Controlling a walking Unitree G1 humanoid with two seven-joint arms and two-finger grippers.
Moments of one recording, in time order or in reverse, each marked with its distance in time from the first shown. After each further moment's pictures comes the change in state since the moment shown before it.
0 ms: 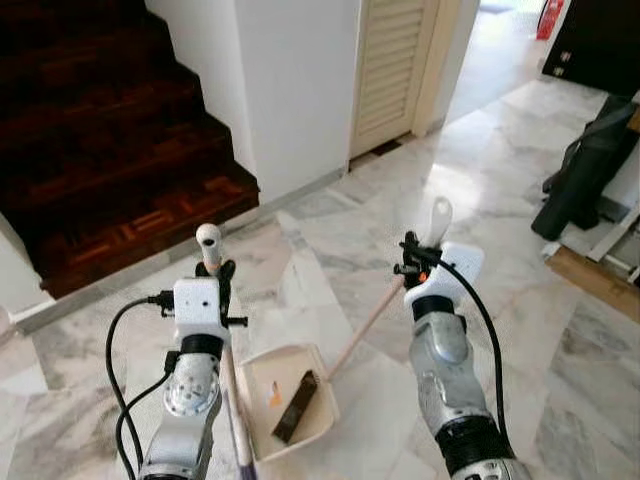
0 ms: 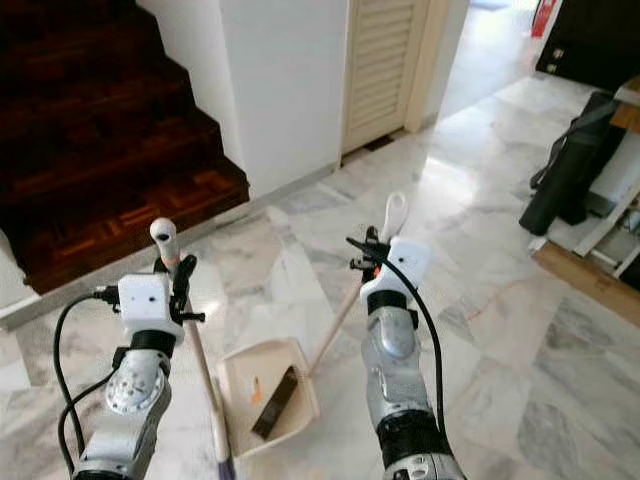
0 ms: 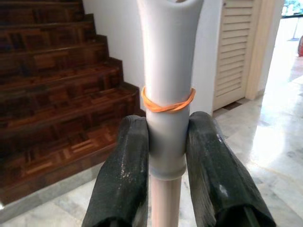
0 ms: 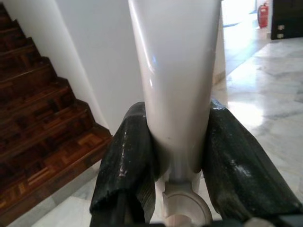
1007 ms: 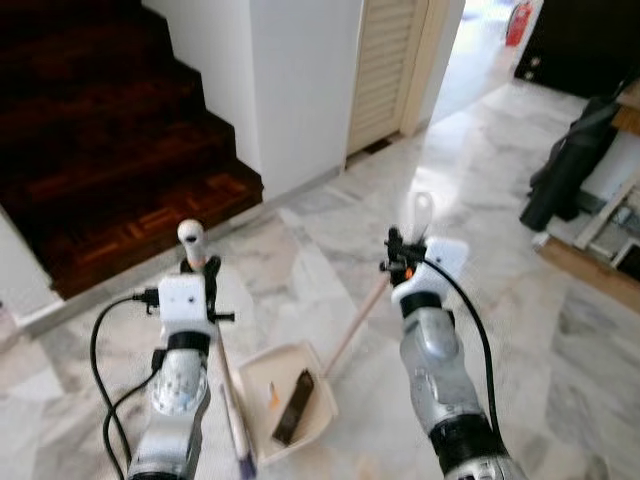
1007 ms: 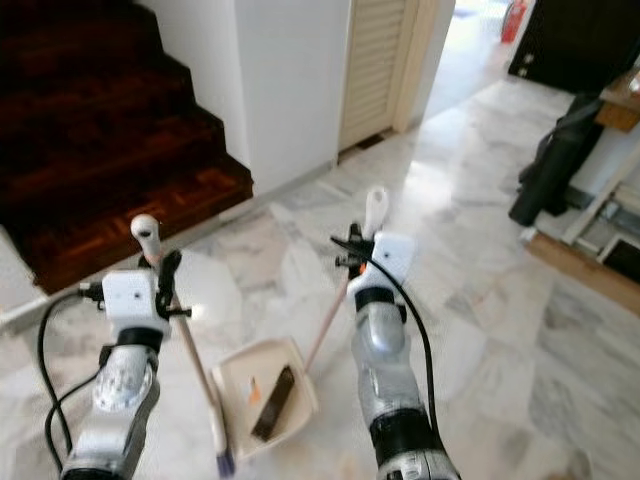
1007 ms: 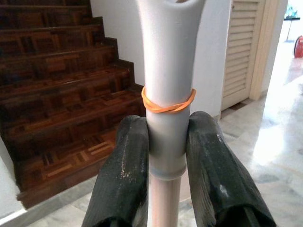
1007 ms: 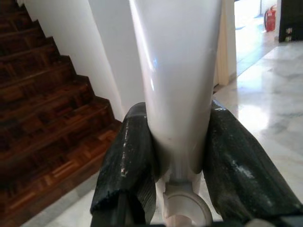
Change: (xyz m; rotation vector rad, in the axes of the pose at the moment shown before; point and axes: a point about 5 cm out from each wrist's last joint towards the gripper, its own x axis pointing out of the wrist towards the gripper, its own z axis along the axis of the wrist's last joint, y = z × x) left arm 0.003 0.009 0.001 0.015 -0.007 0.030; right arm 0.002 0.015 0.004 0.003 -0.004 0.073
